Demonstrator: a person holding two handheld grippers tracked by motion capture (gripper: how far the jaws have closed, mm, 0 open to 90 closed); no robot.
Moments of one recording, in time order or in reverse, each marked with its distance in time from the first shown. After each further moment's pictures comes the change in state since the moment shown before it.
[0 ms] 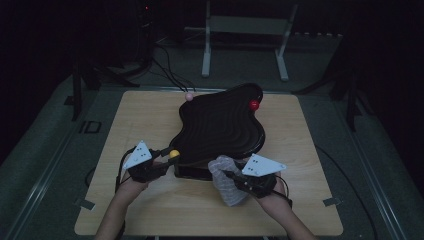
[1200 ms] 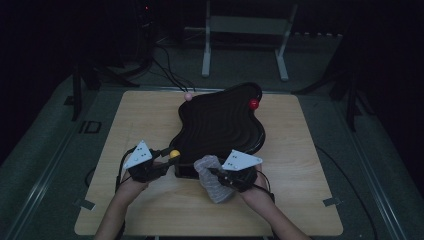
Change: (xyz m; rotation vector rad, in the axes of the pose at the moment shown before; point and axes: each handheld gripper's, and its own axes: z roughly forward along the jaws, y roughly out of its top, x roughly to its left) left arm 0.000 0.000 0.001 0.002 -0.006 0.001; right arm 0.008 0.005 0.048 0.047 0.028 -0.006
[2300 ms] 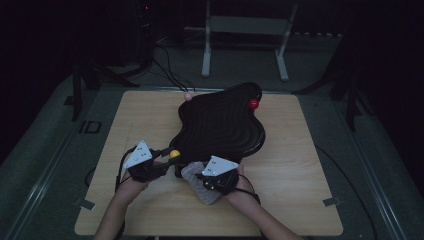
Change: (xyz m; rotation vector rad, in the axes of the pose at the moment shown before) left arm 0.001 0.001 0.000 0.005 -0.005 0.000; right arm 0.023 -0.003 0.043 0.065 0.022 -0.068
